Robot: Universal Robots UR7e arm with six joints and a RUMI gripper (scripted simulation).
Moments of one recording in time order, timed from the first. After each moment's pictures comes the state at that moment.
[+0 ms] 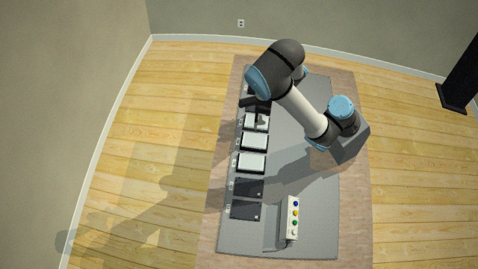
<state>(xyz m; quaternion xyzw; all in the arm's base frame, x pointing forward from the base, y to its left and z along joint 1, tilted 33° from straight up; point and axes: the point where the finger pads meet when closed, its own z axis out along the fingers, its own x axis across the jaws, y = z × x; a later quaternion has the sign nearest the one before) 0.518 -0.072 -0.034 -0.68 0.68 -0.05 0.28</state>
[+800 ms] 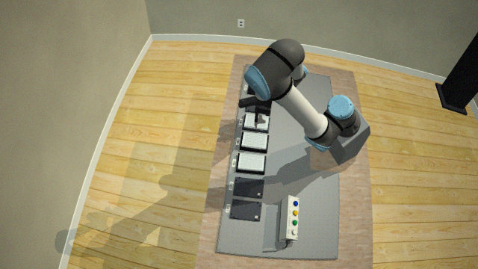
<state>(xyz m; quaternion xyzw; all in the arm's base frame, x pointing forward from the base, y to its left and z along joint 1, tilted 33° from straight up) 0.519 -0.072 -0.035 -0.68 0.68 -0.05 0.28</state>
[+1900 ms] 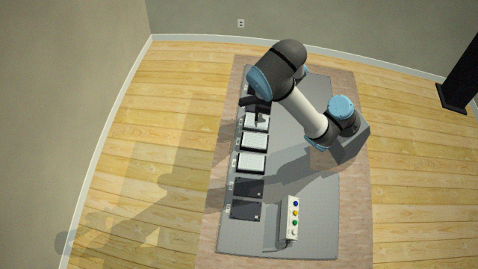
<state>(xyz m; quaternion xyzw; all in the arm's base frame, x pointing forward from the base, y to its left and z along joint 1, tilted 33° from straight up) 0.514 -0.074 -0.027 -0.68 0.68 -0.05 0.28</state>
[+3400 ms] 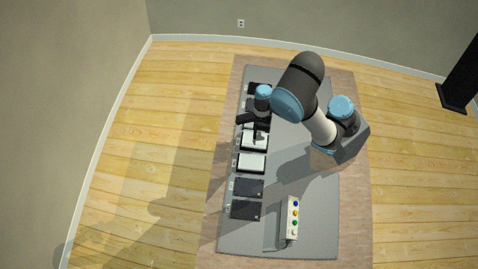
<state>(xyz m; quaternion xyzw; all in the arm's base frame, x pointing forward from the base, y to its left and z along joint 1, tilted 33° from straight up) 0.493 0.041 0.025 -0.69 0.67 -0.06 0.28</state>
